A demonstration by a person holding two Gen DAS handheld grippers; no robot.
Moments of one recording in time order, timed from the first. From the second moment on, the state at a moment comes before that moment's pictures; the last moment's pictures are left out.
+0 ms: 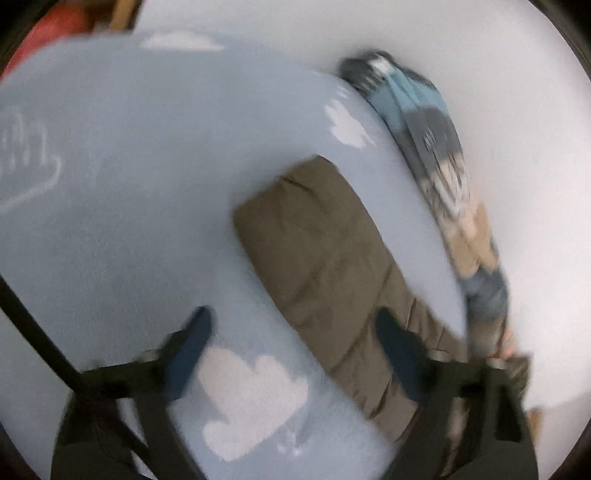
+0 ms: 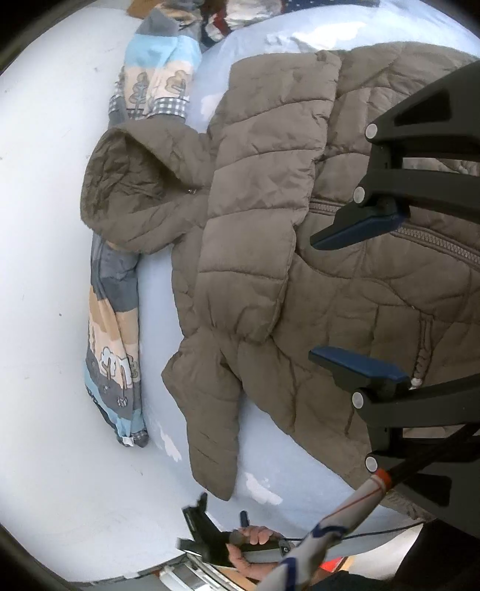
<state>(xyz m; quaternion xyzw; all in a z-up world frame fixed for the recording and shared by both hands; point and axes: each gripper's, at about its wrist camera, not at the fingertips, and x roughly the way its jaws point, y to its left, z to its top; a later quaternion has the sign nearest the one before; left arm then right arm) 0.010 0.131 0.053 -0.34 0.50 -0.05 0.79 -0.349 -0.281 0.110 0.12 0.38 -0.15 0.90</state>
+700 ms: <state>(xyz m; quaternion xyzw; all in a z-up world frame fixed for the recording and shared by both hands) 0.049 0.132 0.007 -0.42 0.46 -0.07 0.78 -0.340 -0.292 0.094 0.16 0.39 -0.14 0.90</state>
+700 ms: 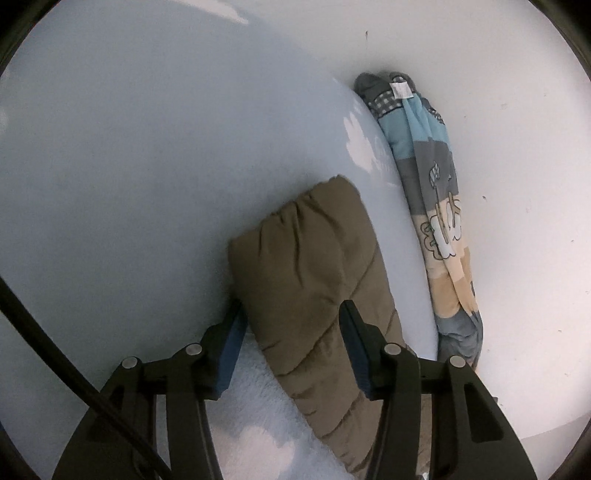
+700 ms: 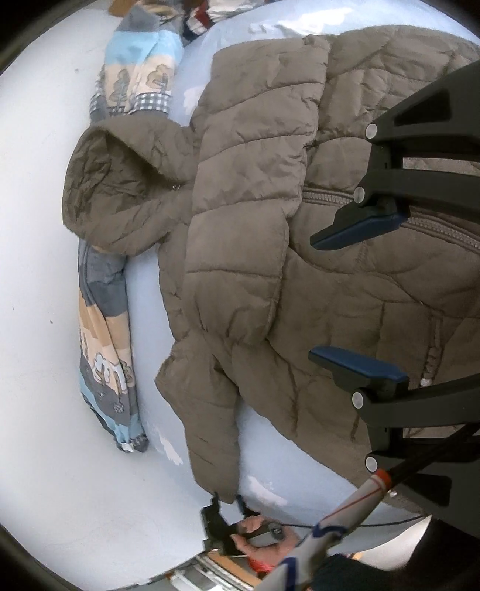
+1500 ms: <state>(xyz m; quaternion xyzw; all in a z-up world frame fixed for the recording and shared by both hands) -0.057 -0.060 0.215 -0.21 0.30 -0.35 0.86 -0.392 -0.365 0.126 0.26 0.30 -0.25 0.88</state>
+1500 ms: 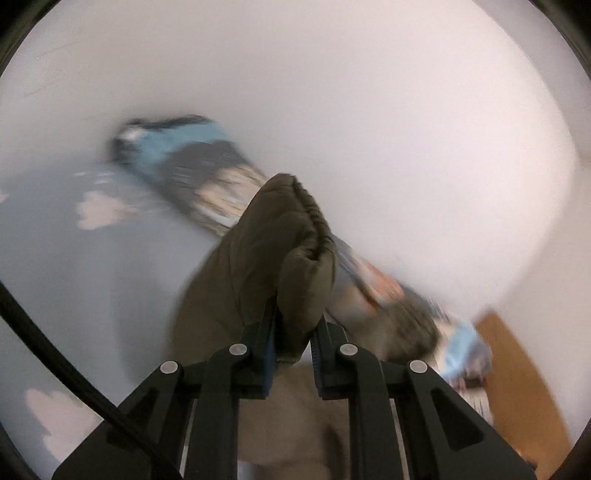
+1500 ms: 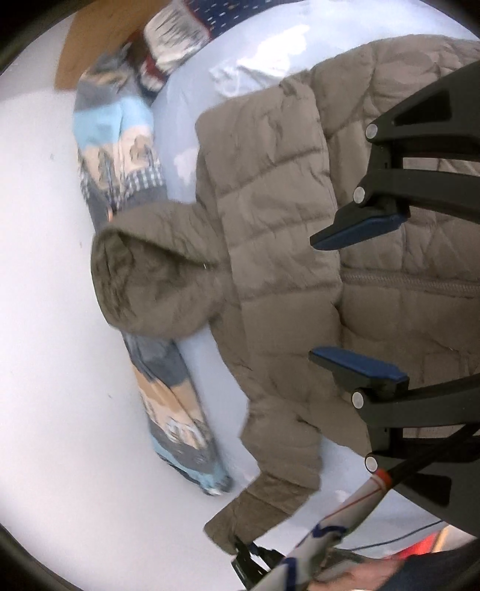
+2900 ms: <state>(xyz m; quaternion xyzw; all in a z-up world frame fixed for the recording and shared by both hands) -0.107 -0.120 0.132 -0.09 0.47 -0.25 0.84 -0.381 -0.440 0.050 0.55 0.28 -0.15 0.77</state>
